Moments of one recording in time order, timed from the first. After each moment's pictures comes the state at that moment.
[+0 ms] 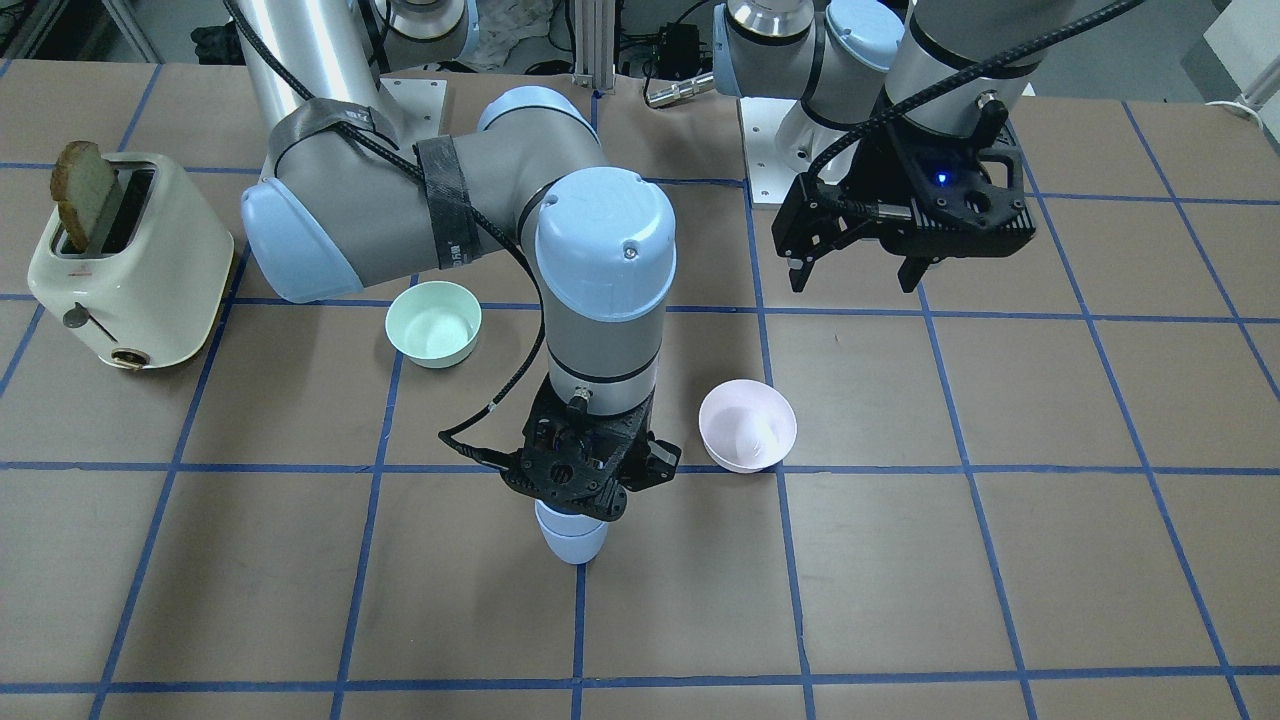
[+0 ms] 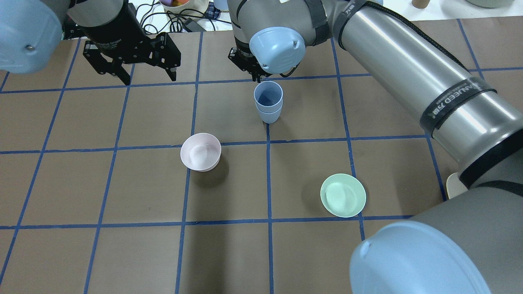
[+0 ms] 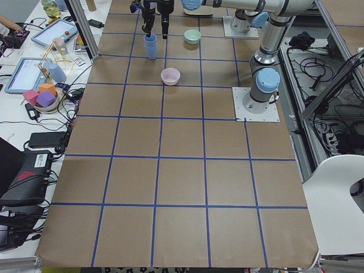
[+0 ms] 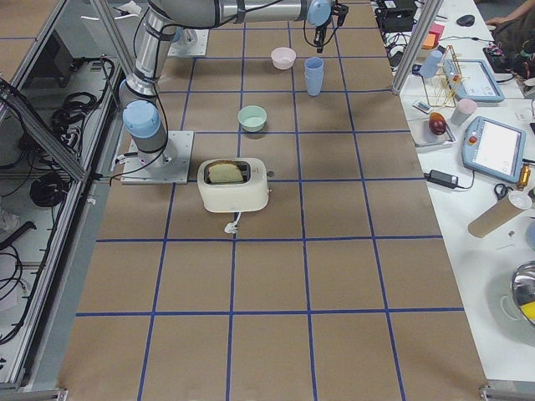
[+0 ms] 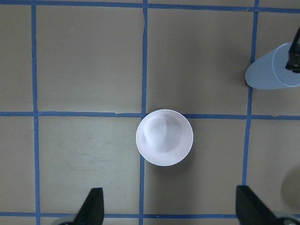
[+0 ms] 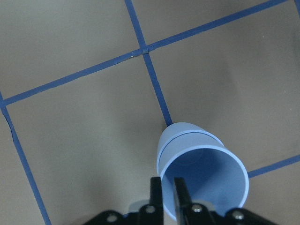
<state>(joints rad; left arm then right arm) -1.61 -1.63 -1.46 -1.55 1.55 -0.08 1.95 -1.01 1.18 -1.85 -1.62 0.72</state>
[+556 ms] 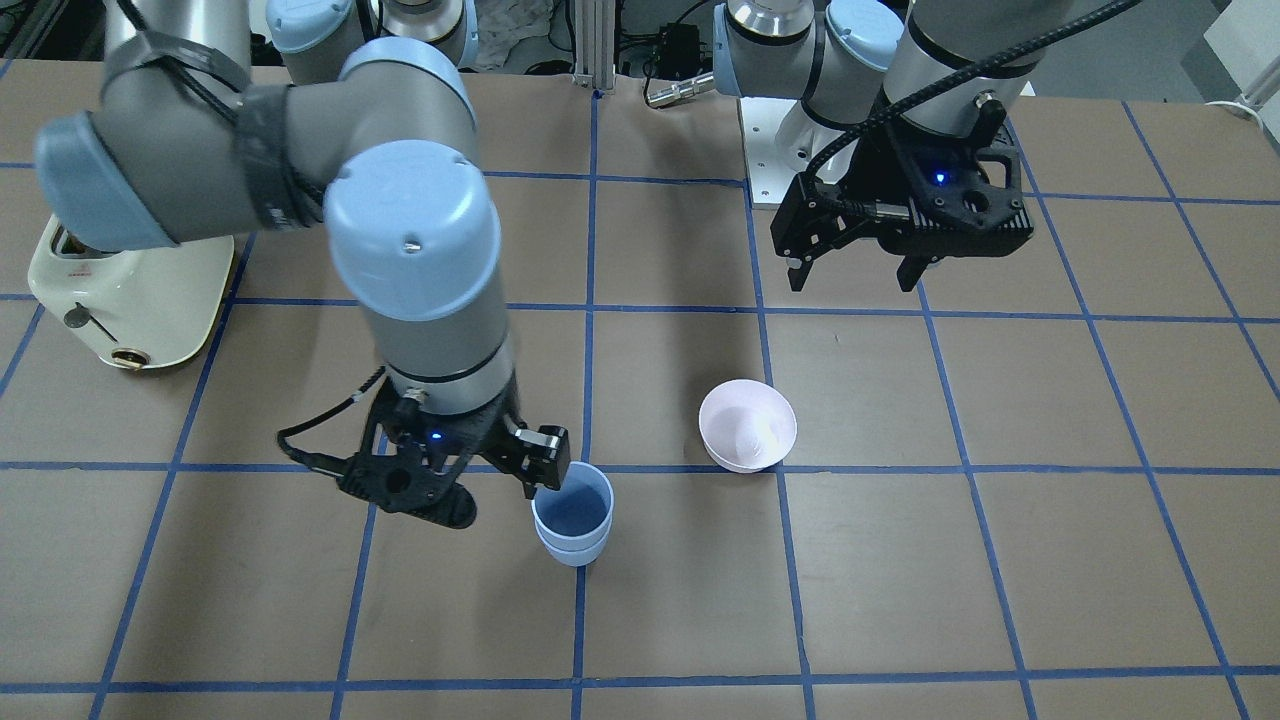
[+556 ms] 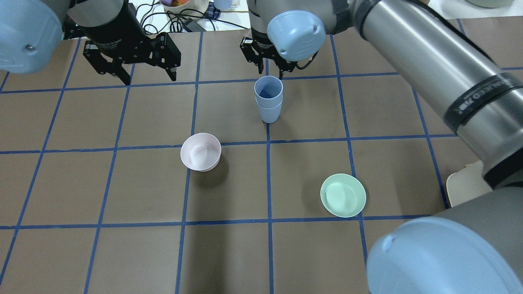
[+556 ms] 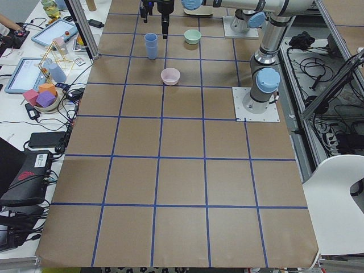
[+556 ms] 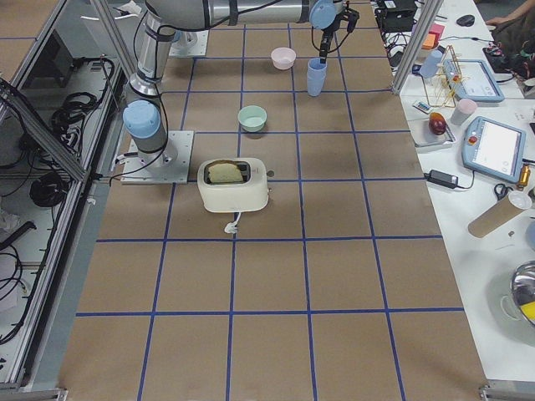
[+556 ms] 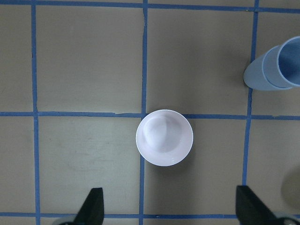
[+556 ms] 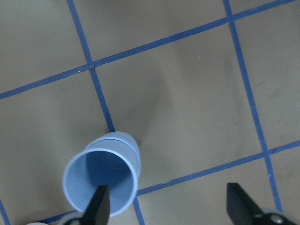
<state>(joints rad) -1.61 -1.63 -1.47 -1.55 1.55 -0.08 1.78 -1.11 1.19 -1.70 -1.58 0.50</state>
